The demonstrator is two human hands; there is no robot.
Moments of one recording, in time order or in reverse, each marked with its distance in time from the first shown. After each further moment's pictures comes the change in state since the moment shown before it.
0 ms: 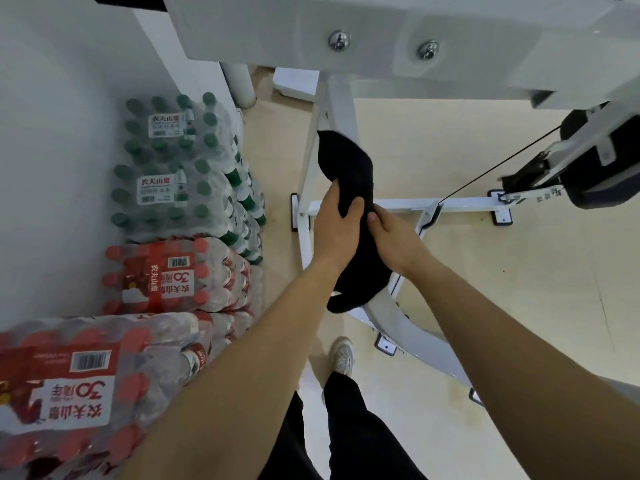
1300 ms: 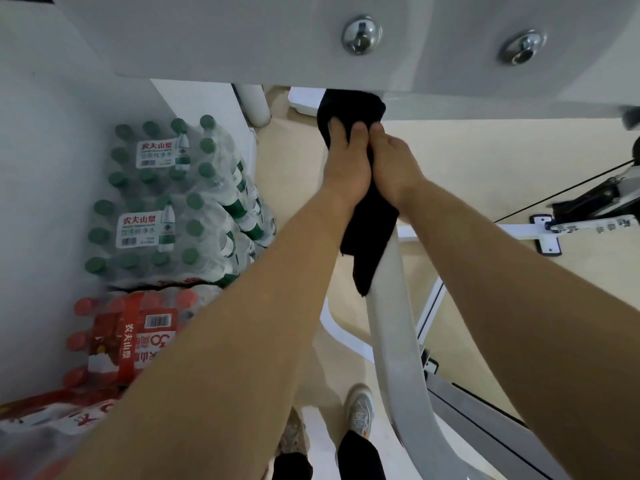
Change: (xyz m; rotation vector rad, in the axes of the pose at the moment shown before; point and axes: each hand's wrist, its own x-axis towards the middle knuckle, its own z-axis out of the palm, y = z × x) left_hand 0.184 0.043 0.009 -0.101 0.022 0.021; right_hand 0.191 -0.058 -0.012 0.361 0.105 -0.047
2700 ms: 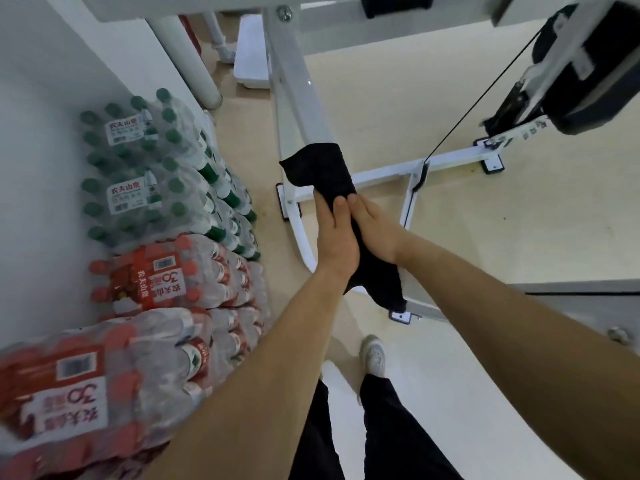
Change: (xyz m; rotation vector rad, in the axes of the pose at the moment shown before) left_hand -0.253 -0.090 0.004 -0.071 -0.095 -0.094; right_hand -0.234 0.105 -0.013 -0.026 -0.182 0.045
